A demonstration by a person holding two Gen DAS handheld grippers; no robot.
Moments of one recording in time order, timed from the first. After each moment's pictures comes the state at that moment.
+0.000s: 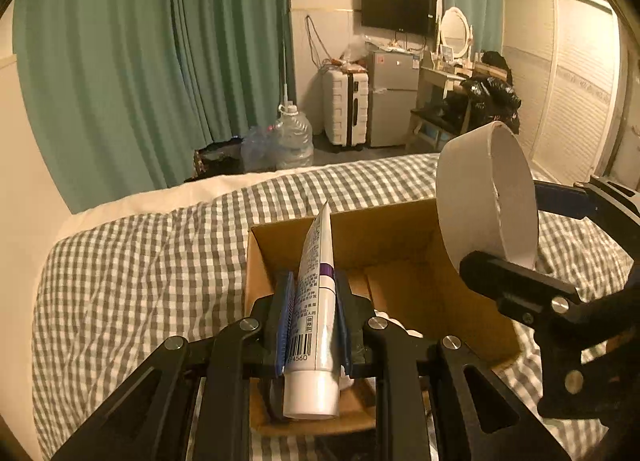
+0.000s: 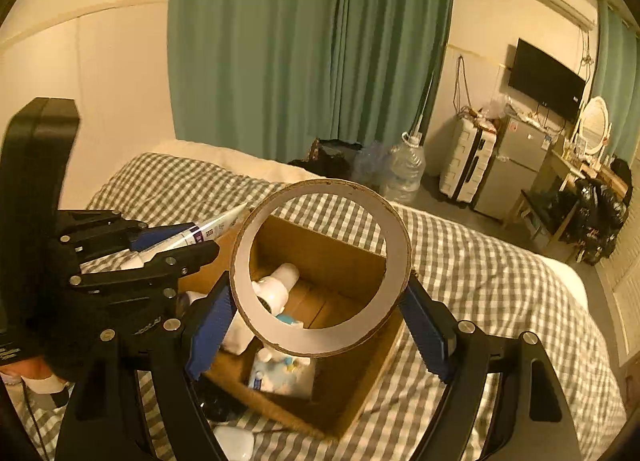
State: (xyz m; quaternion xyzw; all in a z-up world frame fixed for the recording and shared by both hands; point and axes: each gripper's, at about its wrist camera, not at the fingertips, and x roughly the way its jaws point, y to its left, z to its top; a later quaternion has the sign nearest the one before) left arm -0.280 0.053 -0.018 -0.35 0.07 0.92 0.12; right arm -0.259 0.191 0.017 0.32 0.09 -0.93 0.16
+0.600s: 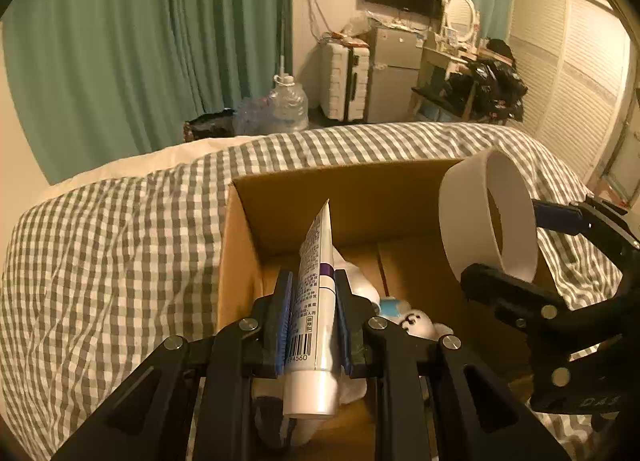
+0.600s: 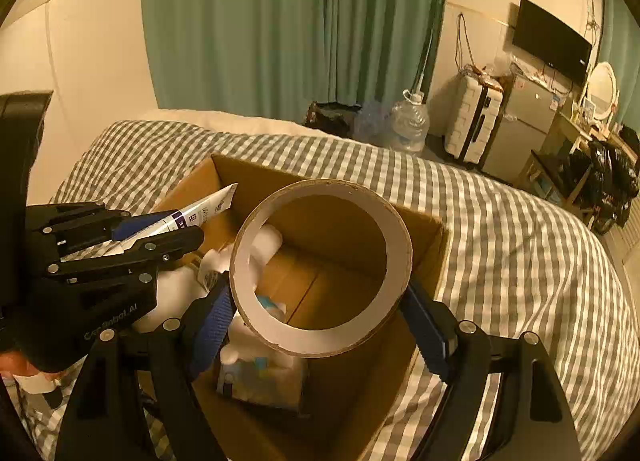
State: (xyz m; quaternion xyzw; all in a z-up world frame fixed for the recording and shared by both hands) left arm -0.316 0.062 -0.078 -0.39 0.05 0.91 0.13; right arm -0.300 0.199 -0.055 0.38 0.08 -0.91 0.15
